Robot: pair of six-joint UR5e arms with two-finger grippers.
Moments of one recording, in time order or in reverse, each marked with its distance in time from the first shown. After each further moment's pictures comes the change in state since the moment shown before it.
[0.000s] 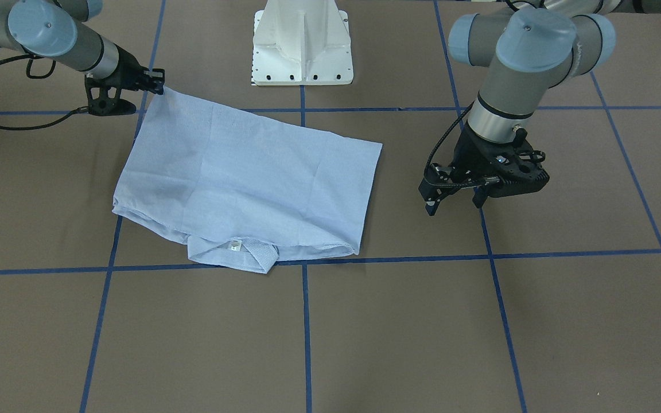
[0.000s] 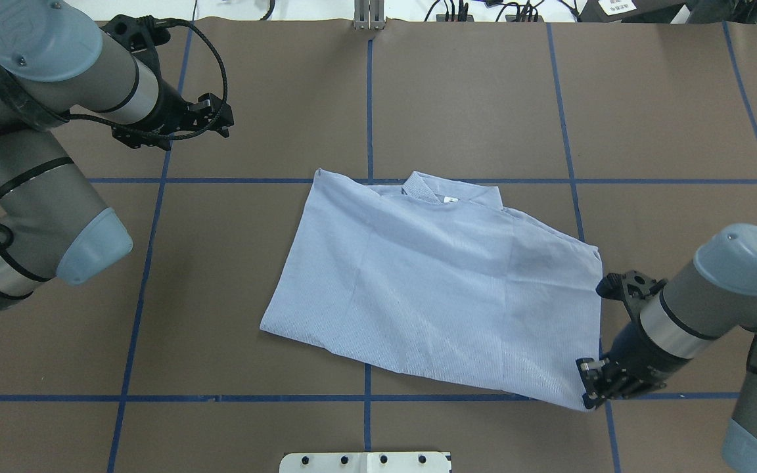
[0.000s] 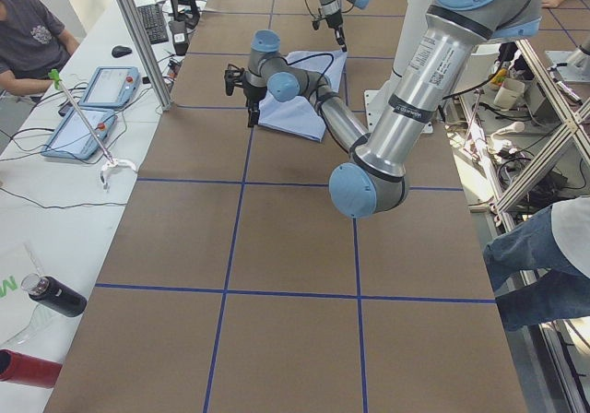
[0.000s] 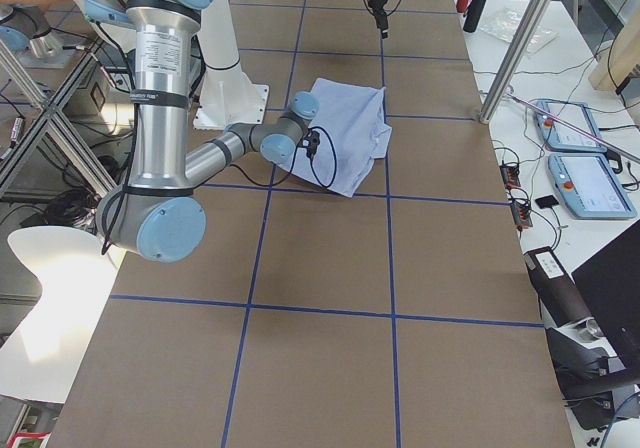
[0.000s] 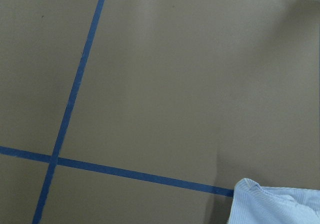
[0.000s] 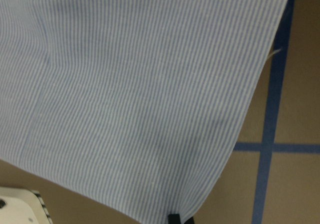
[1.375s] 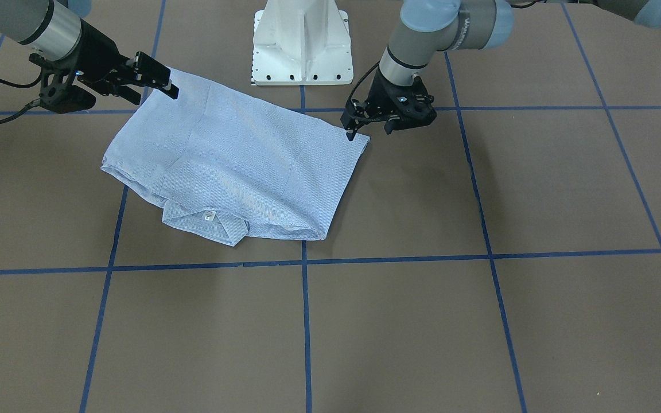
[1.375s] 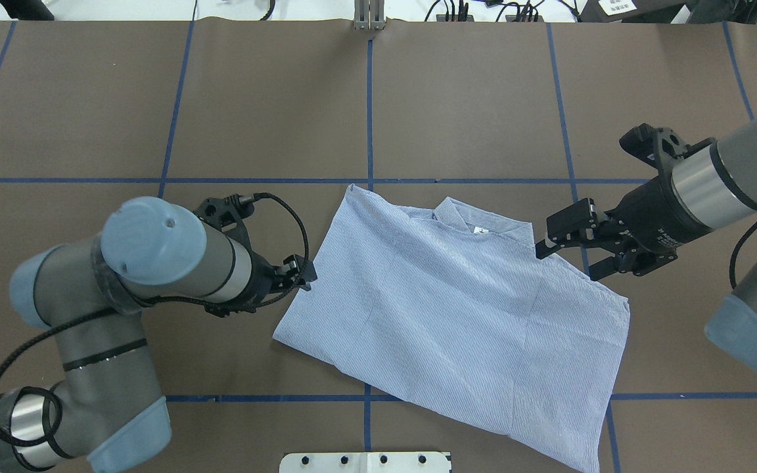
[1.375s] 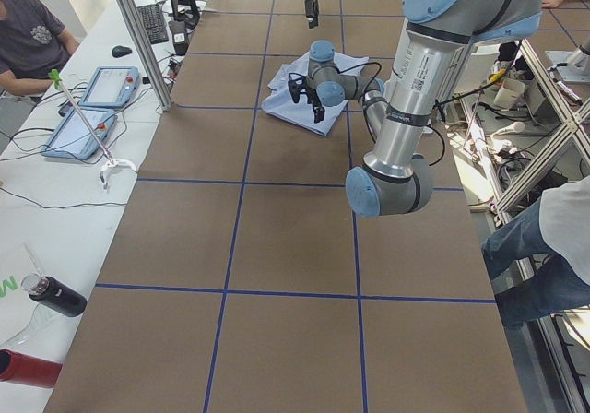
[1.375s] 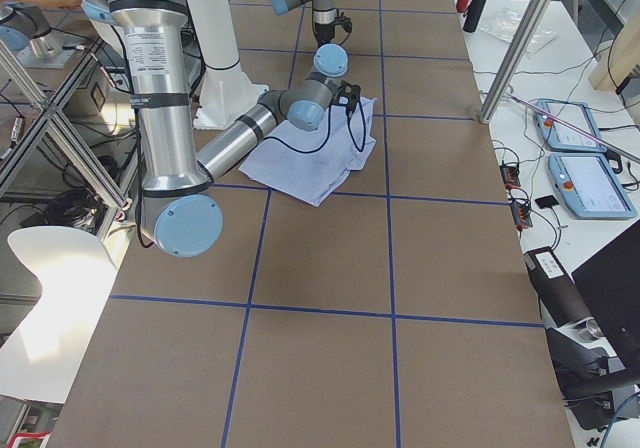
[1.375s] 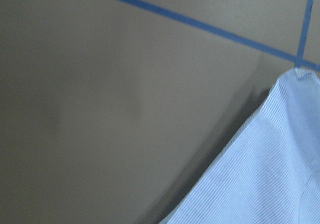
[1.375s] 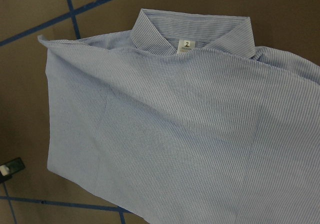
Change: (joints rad) left arm 0.416 0.069 -0.096 -0.099 0.080 -0.455; right arm 0.341 0.247 0.030 0.002 0.038 0.095
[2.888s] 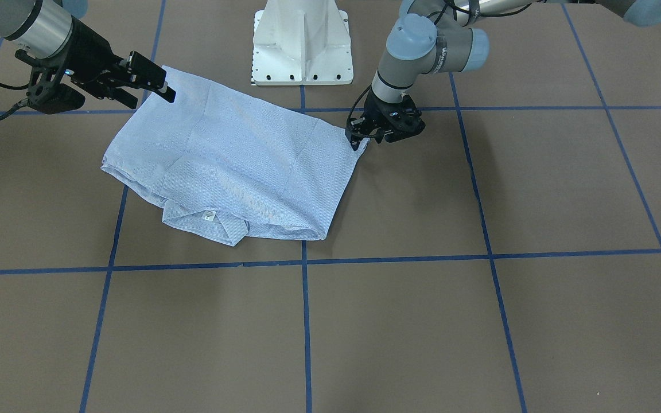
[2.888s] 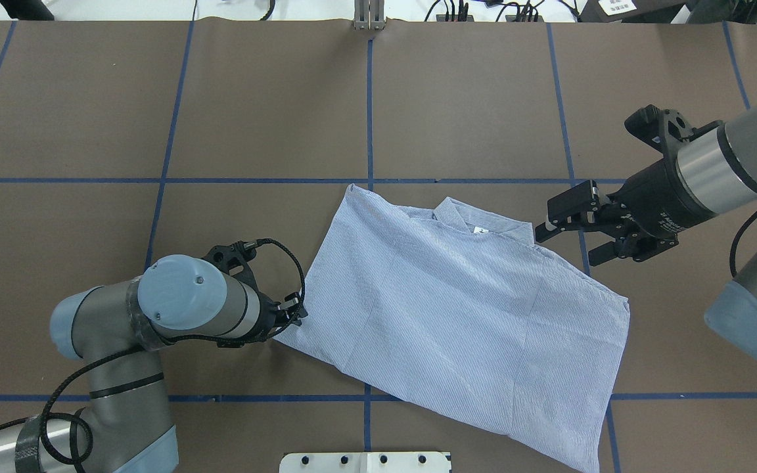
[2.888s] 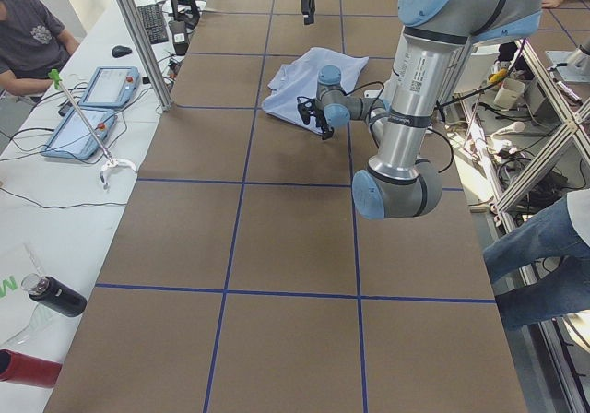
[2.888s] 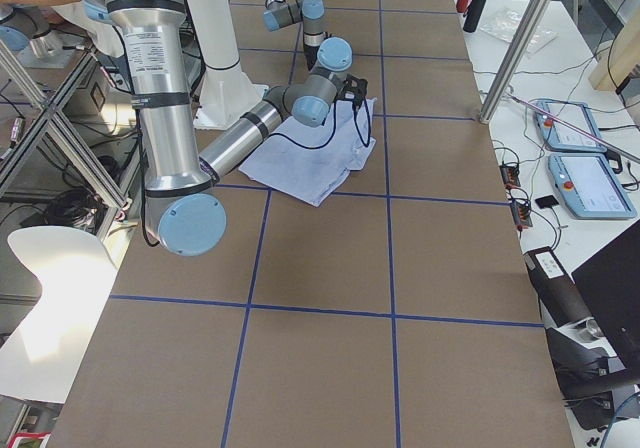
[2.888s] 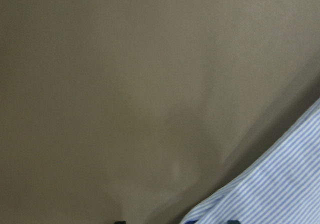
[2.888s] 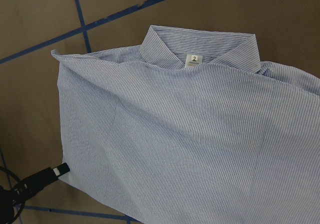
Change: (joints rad) left arm 0.062 0.039 0.110 -0.102 0.040 -0.078; right arm 0.016 0.014 -0.004 -0.002 -0.004 0.006
